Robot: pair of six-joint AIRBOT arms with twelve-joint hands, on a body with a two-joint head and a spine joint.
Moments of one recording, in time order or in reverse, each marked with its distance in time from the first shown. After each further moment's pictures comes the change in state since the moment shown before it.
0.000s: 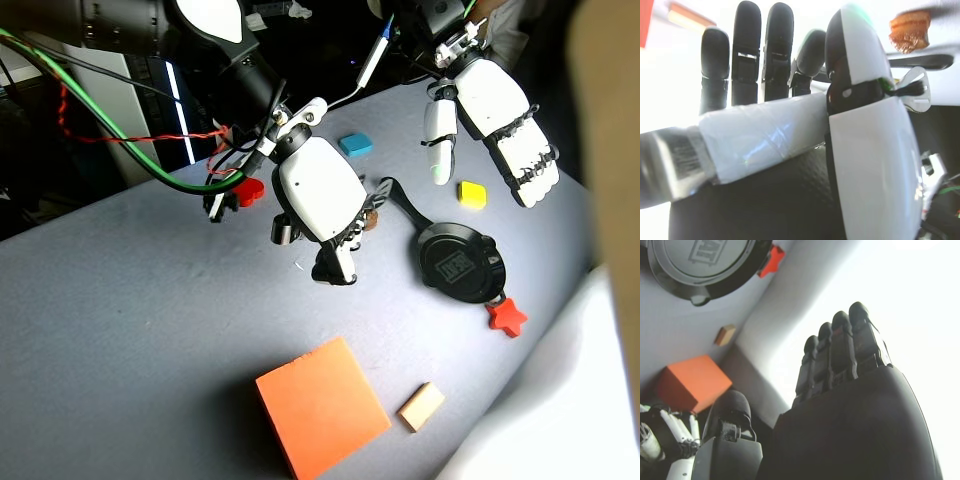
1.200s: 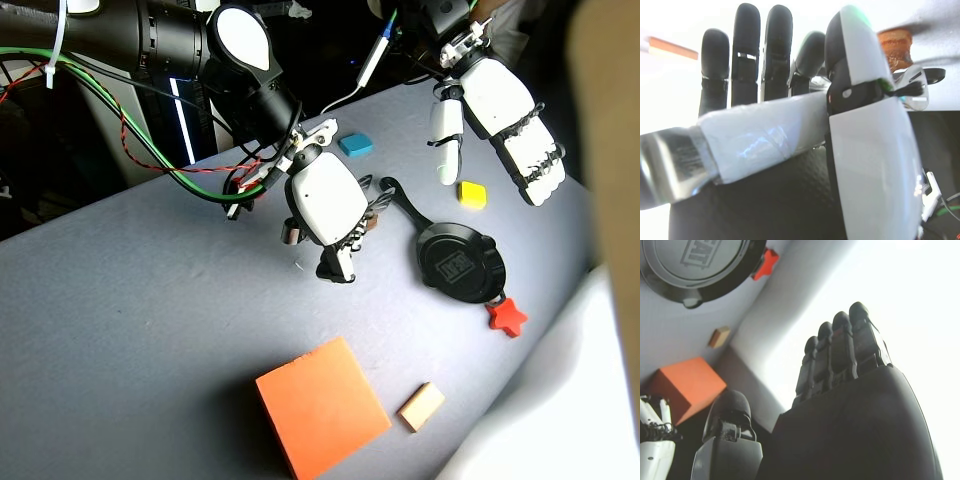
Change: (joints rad) left arm -0.011 0.000 0.013 -0.014 0.000 0.007; right arm -0.084 -0.092 0.069 -0.056 0.018 0.023
